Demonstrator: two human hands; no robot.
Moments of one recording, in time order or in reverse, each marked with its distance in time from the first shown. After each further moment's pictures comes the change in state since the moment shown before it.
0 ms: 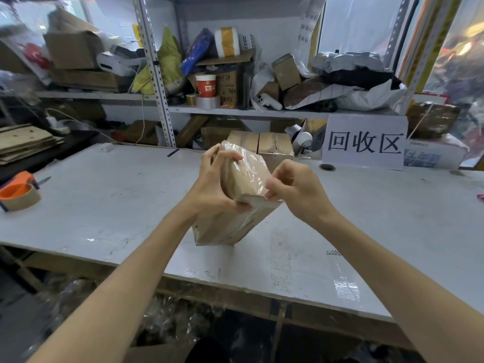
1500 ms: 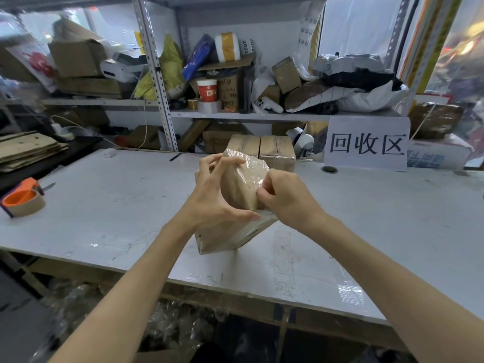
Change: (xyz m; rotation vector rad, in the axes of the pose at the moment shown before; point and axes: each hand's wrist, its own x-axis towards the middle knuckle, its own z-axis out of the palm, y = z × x) left_hand -0.013 0.018 -0.004 0.108 0.047 -0.061; right_hand 0.008 -0.006 0.018 -0.483 -0.052 -0.102
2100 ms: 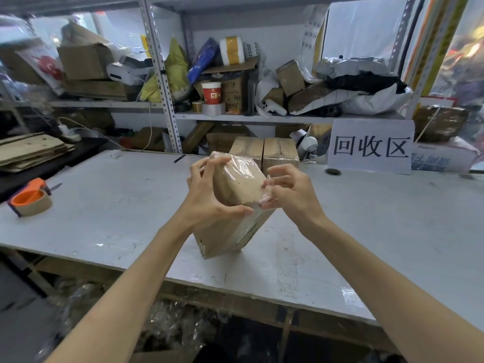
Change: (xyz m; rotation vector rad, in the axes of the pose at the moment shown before) left_hand -0.004 -0.017 -0.006 -0.015 0.059 -0.066; right_hand -0.003 0.002 0.004 0.702 0.094 0.314
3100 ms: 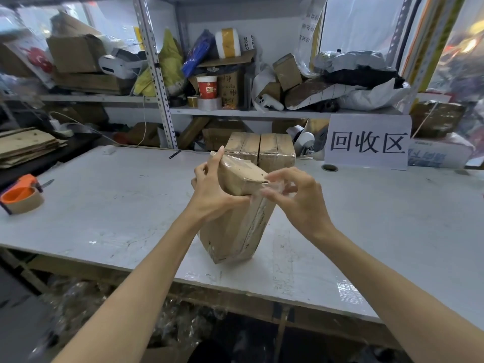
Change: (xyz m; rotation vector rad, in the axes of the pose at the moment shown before) left_hand 0.016 -0.002 0.027 -0.064 0.012 -0.205; right_hand -0.003 0.020 -0.017 -0.341 0.061 -0.330
